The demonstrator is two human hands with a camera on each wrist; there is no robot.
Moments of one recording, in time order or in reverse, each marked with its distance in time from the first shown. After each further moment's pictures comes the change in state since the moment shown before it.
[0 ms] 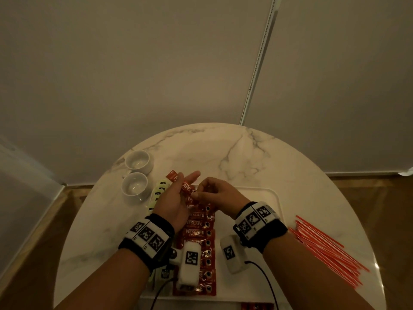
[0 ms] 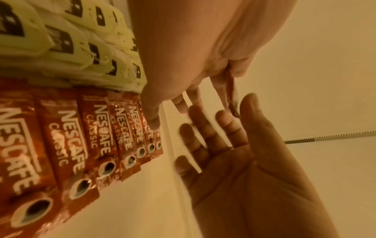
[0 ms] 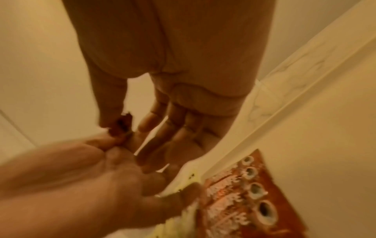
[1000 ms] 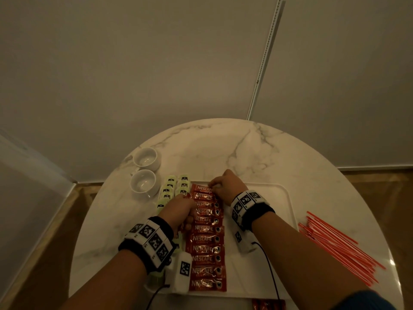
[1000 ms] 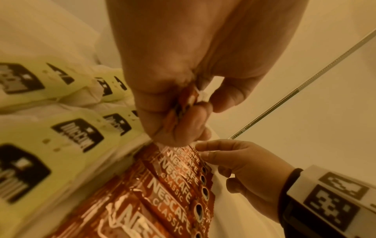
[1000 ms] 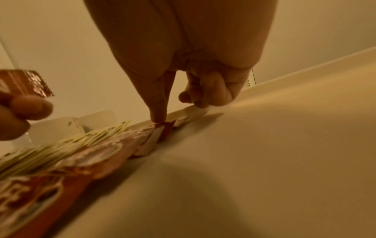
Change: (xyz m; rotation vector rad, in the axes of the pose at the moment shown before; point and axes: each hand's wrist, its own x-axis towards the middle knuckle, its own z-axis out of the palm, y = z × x) left_hand 0.000 -0.006 -0.029 0.696 0.159 -0.174; right_hand 0.057 0.044 -0.014 -0.770 0.227 0.107
